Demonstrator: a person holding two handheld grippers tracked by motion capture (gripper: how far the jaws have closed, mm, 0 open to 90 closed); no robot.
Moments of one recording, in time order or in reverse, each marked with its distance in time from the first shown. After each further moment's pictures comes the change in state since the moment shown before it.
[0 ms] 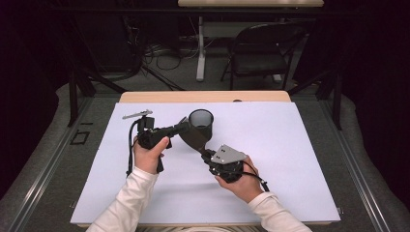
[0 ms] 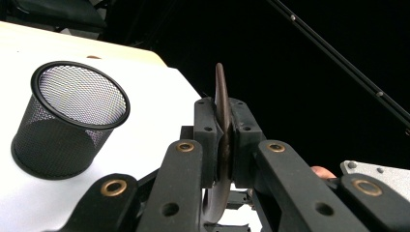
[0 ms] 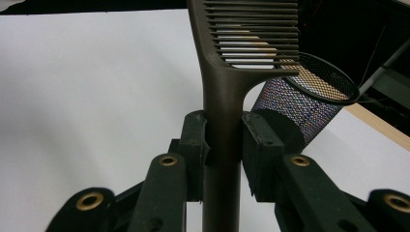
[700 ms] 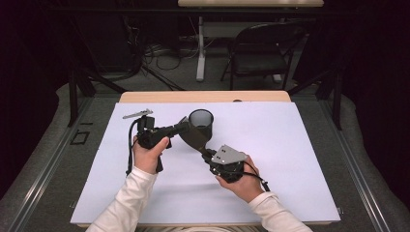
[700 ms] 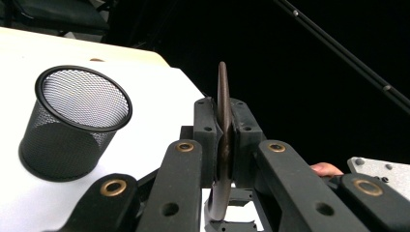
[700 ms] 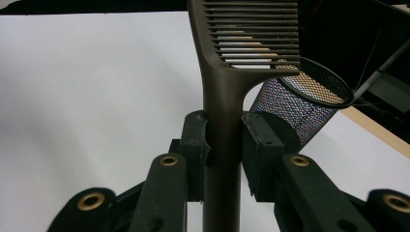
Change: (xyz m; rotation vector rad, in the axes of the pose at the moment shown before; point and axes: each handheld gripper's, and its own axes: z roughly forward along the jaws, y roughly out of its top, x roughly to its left) left arm -0.002 0.001 -0.001 0.008 0.011 0.030; right arm 0.000 0.001 -0.002 -0.008 -0.009 -0.012
